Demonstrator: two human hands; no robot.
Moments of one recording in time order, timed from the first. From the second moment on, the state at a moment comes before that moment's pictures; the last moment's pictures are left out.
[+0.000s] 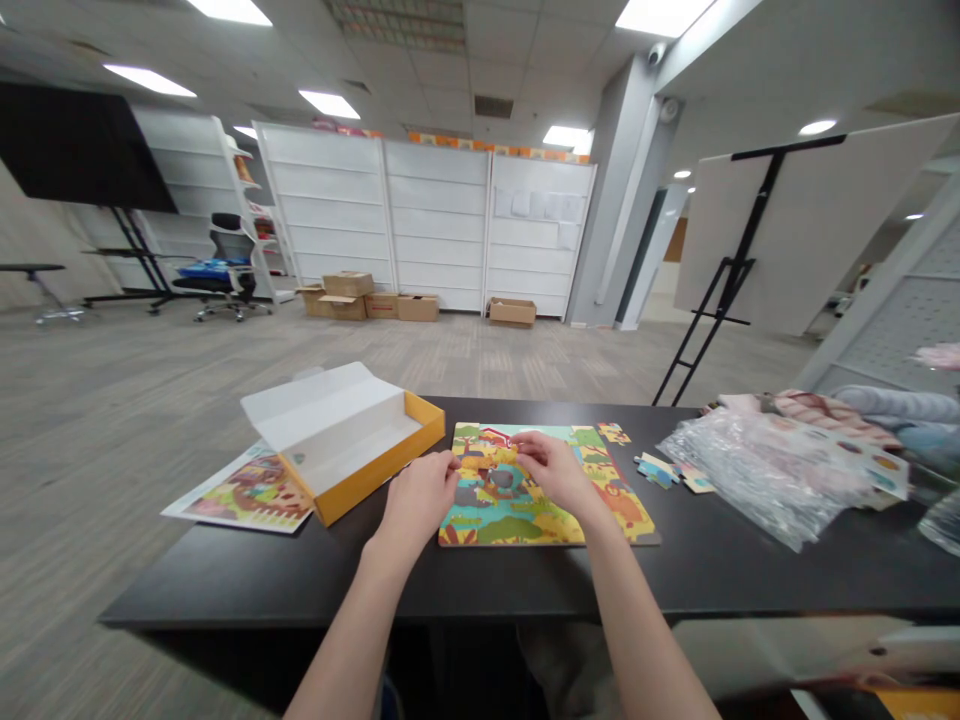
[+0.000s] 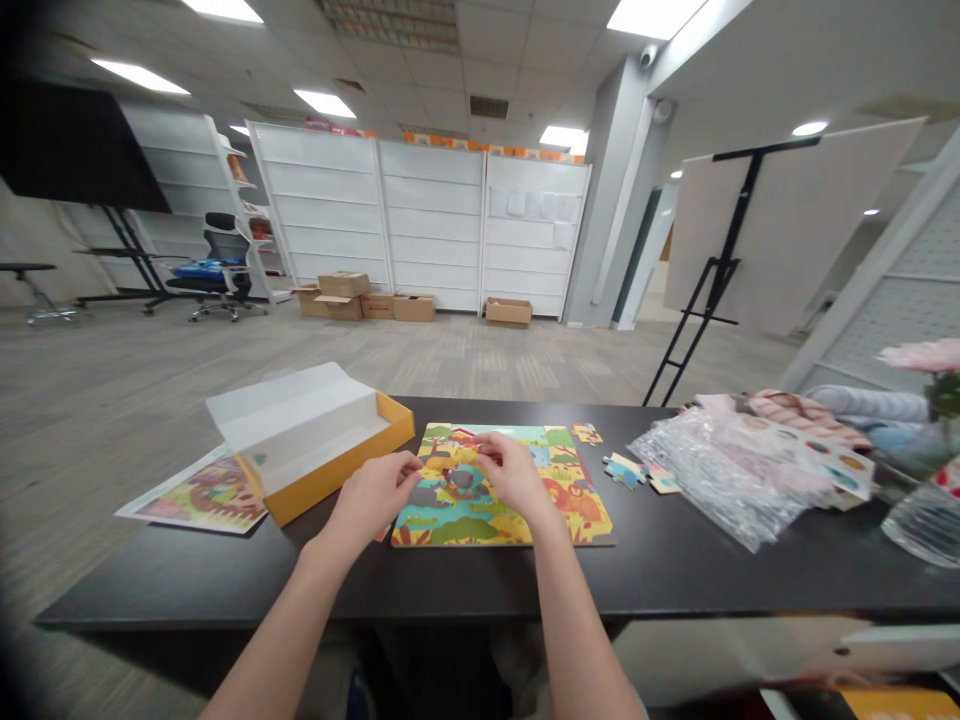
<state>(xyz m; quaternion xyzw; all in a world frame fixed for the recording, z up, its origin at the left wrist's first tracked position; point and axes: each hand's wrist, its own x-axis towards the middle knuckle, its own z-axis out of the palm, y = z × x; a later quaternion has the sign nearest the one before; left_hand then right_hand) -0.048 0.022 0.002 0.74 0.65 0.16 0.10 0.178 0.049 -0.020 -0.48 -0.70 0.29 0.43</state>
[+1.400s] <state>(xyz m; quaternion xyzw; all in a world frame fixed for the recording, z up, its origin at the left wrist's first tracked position) -0.039 0.012 -0.003 0.78 0.62 0.12 0.05 0.159 0.051 -0.031 -0.49 -0.77 0.24 0.32</state>
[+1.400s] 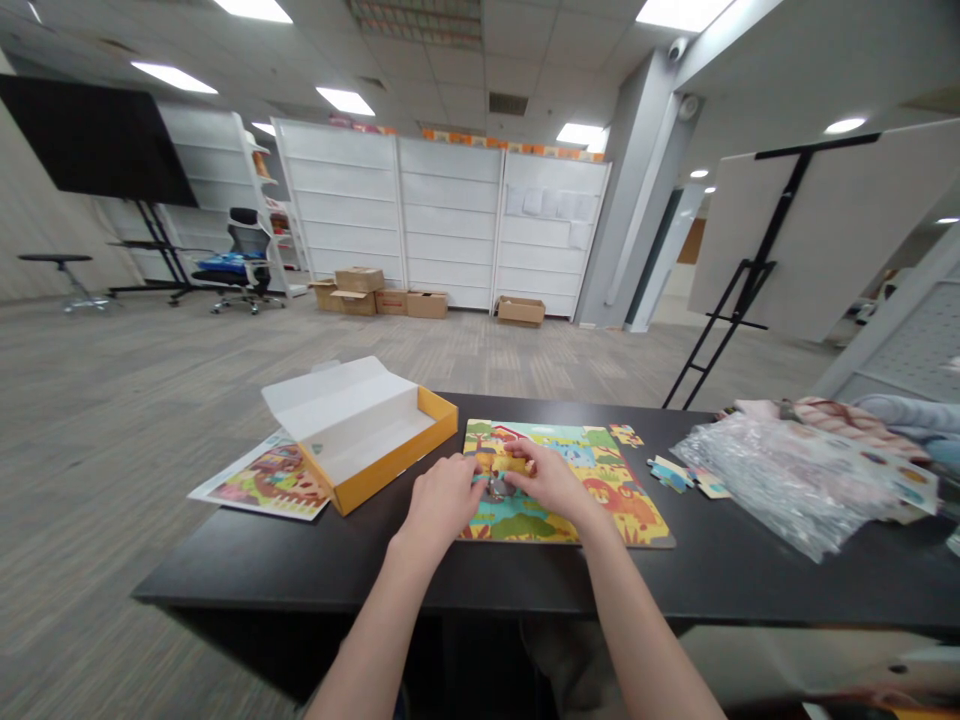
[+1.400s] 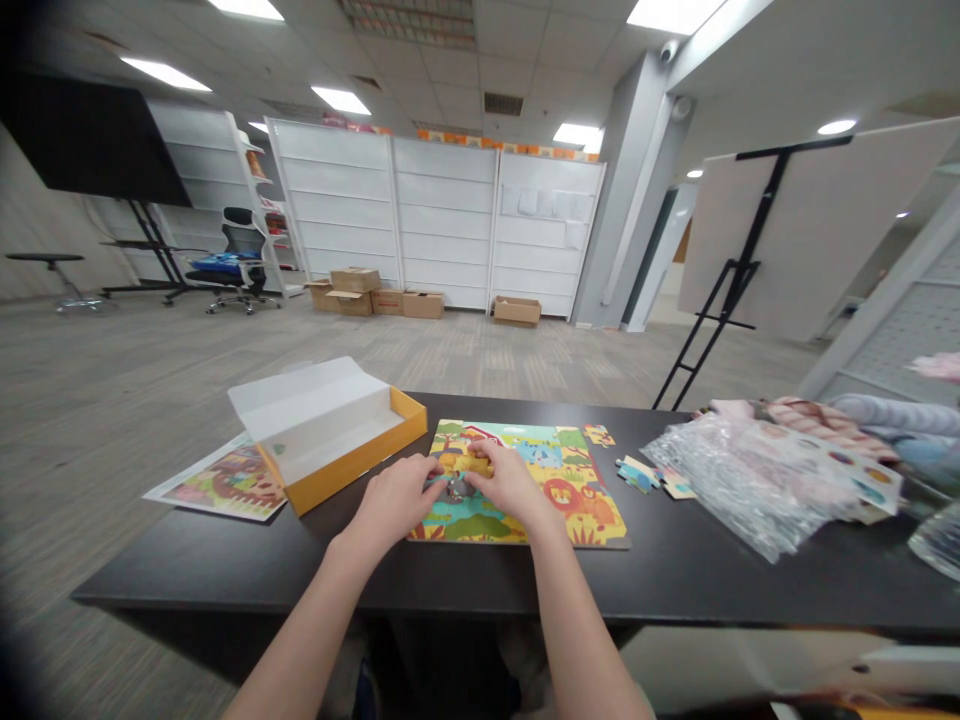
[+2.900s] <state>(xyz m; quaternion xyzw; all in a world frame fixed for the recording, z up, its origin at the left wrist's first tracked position) -0.022 0.018 -0.013 0.85 0.52 0.11 0.05 0.174 0.020 -0.009 -0.53 -0.82 0.15 0.19</state>
